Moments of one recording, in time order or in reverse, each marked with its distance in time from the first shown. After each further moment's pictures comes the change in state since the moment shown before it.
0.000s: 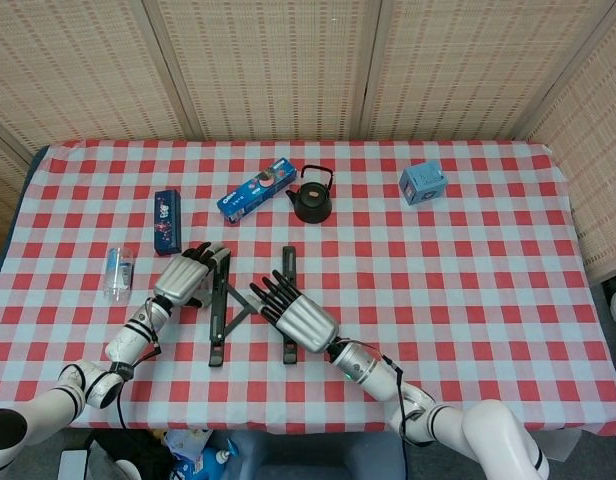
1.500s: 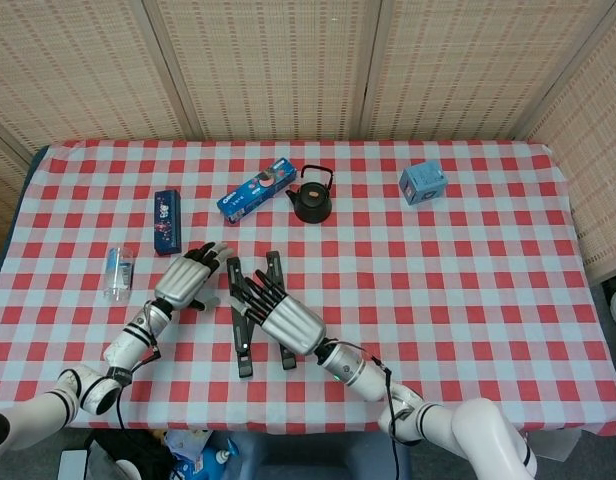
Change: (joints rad) left arm 0.023 0.074 -0.022 -0.152 -0.028 0.047 0.025; right arm 0.050 -0.015 0.016 -0.010 -0.017 0.068 0.045
